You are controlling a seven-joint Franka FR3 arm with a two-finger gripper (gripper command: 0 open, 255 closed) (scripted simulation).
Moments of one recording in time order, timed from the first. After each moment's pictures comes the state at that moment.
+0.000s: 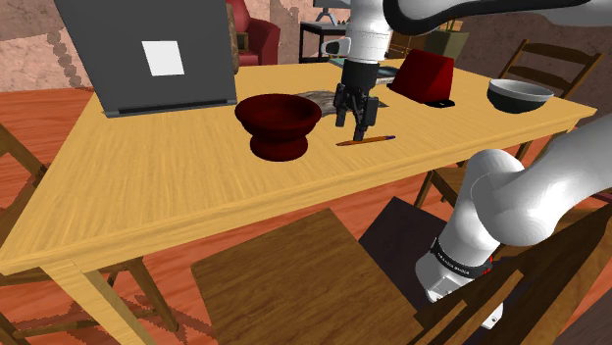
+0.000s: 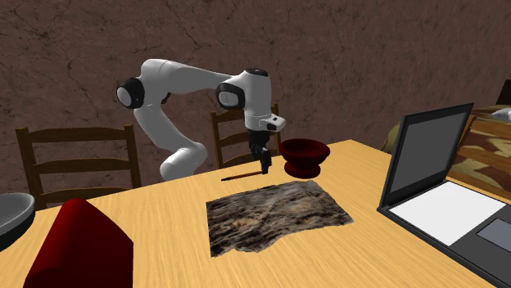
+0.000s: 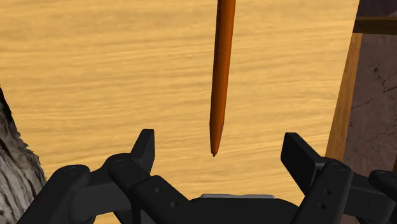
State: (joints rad) arm 0.35 -0.67 -0.13 -2.42 0.03 1.74 -0.78
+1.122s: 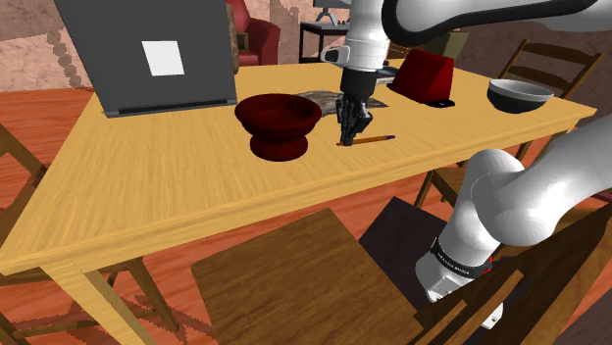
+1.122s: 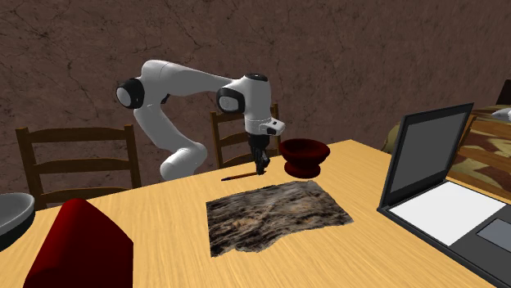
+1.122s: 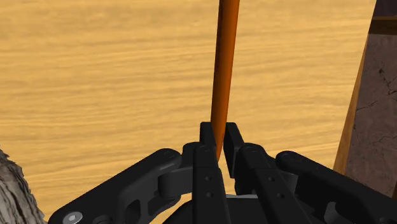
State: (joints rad) arm 0.35 -0.68 -0.13 -2.46 0.03 1.79 -0.79
